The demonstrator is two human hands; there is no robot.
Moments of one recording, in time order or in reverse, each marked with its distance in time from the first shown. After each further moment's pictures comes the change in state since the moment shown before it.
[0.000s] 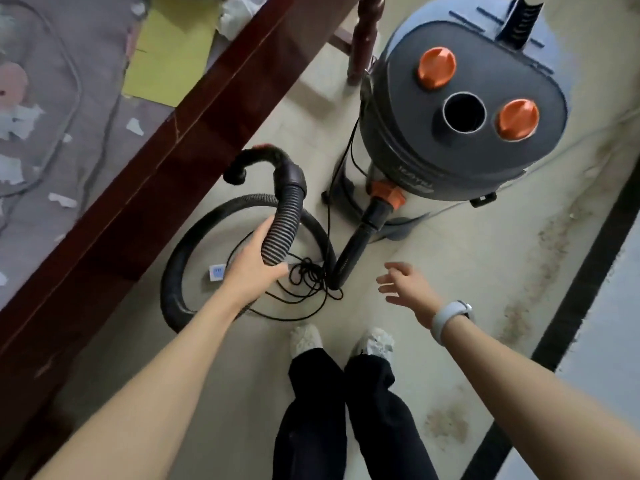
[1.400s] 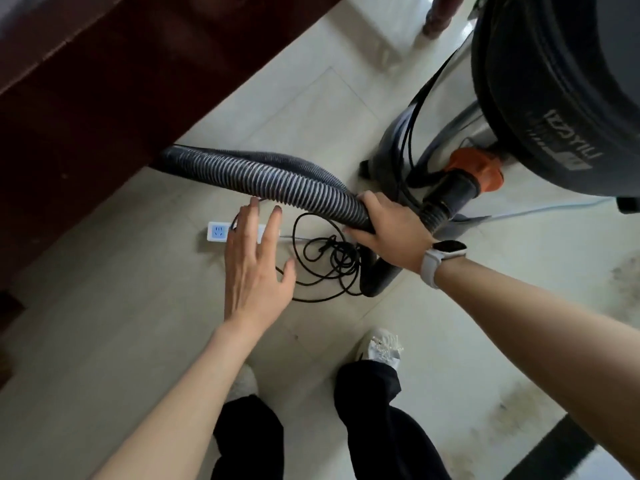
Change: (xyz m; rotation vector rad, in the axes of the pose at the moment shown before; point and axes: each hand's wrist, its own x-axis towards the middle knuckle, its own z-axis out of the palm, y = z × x) left_hand 0.026 -0.126 0.088 0.423 0.569 0.240; right_hand 0.134 -0.022 0.087 -1.104 -0.055 -0.965
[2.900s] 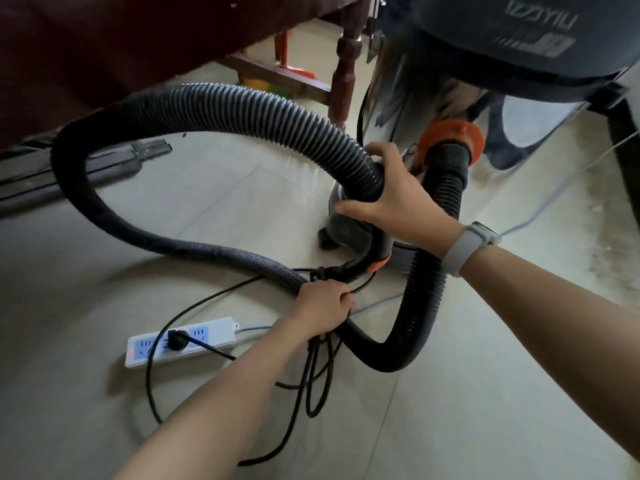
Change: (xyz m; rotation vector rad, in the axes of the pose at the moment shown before) left_hand 0.066 -0.024 0.244 -0.031 -0.429 0.499; right_hand -0.002 0.040 0.059 0.362 0.677 -0.025
